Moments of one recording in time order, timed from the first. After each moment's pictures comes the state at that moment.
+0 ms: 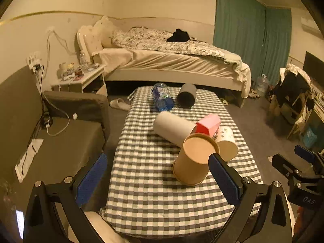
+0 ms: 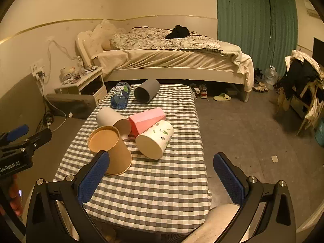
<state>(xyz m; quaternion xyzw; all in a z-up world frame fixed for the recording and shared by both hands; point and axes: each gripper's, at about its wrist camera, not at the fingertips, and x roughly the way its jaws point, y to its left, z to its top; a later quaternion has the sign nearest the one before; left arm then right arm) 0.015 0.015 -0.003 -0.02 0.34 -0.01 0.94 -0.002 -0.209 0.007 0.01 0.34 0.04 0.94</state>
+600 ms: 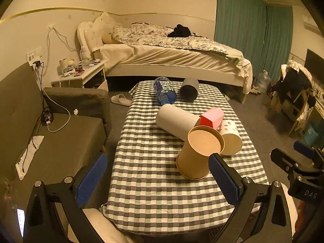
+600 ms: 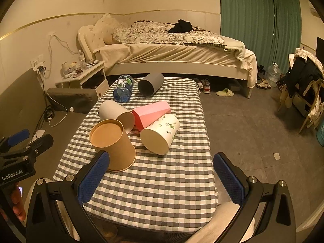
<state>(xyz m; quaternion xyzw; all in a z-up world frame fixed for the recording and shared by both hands) 0.015 0.017 -0.013 -0.01 0.35 -0.01 0.94 0.007 -0.200 -0.004 0.01 0.36 0.04 0.93</state>
